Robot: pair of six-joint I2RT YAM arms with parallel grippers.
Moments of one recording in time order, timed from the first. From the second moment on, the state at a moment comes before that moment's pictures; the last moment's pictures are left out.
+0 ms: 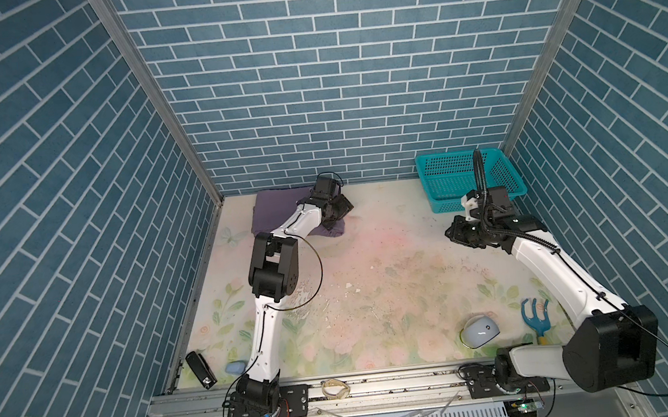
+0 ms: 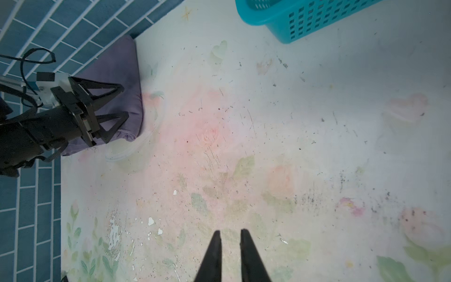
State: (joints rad) left arm -0.37 2.31 1.94 -0.50 0.14 -0.93; right arm 0.17 1.27 1.11 -0.71 -0.24 0.43
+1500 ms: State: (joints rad) left arm -0.14 0.89 0.34 0.06 -0.75 -0.31; right arm 0.06 0.93 0.29 0.09 0.51 0.18
